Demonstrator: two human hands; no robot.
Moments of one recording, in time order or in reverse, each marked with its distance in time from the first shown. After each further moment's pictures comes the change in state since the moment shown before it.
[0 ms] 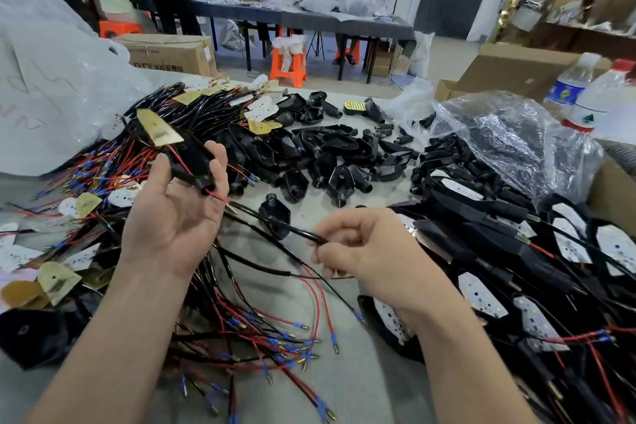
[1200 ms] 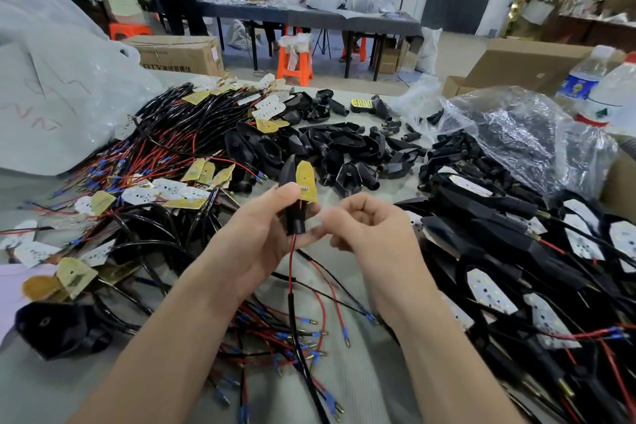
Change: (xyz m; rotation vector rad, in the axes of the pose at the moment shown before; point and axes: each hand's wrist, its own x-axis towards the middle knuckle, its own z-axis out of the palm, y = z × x) left_hand -0.016 -0.061 0.018 0.669 -0.011 -0.230; right_hand 0.009 0.007 0.022 0.176 0.352 0.028
